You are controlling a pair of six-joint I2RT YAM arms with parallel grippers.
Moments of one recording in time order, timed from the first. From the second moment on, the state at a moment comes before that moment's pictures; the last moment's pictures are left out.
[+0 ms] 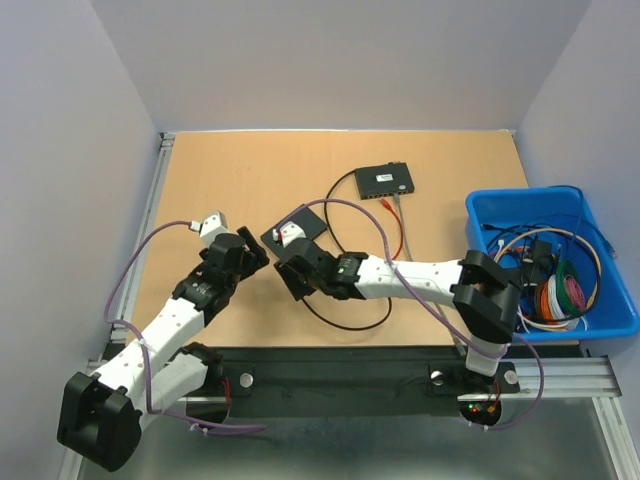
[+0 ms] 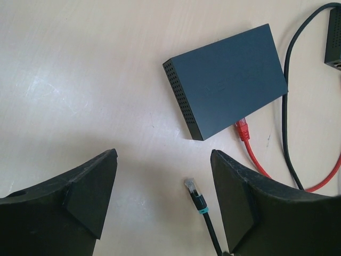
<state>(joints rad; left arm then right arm) -0.45 0.87 0.49 -0.27 -0.35 -0.78 1.14 1.76 1.23 -0.25 0.26 0.37</state>
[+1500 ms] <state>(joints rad) -0.16 0.84 0.40 -0.11 -0.26 -0.77 1.26 2.04 1.48 -0.40 0.55 0.18</state>
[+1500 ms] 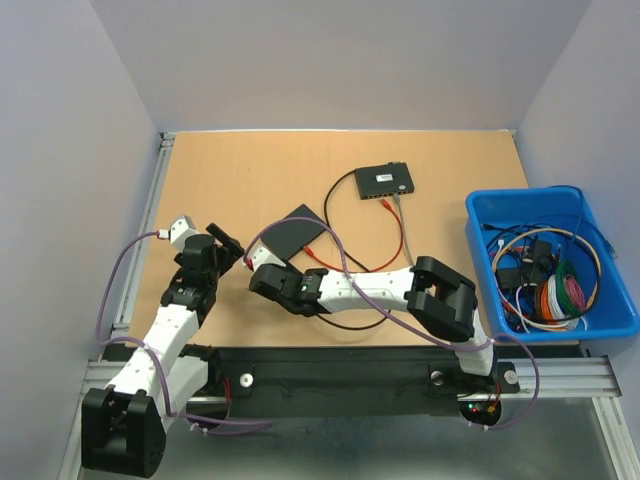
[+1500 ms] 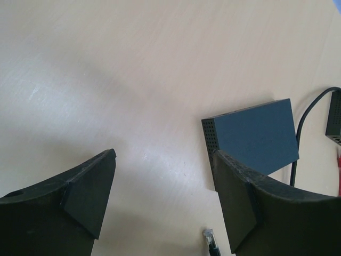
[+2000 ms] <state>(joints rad) -0.16 0.84 0.38 -0.08 -0.26 -0.77 1.28 2.12 1.52 -0.44 0.62 0.15</state>
